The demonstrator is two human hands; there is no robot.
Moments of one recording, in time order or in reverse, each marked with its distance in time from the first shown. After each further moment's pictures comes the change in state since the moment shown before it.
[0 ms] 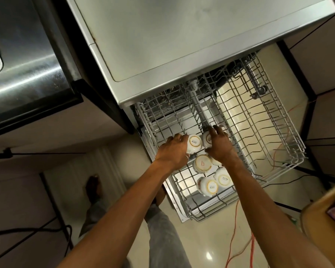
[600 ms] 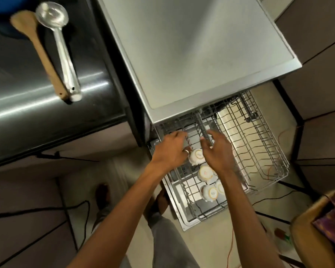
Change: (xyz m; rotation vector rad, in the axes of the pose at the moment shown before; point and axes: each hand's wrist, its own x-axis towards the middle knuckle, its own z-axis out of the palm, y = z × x) left_hand -0.092 -0.001 -0.120 -0.185 0.299 0.020; right_hand -0.121 -0.140 -0.128 0.455 0.401 -0.021
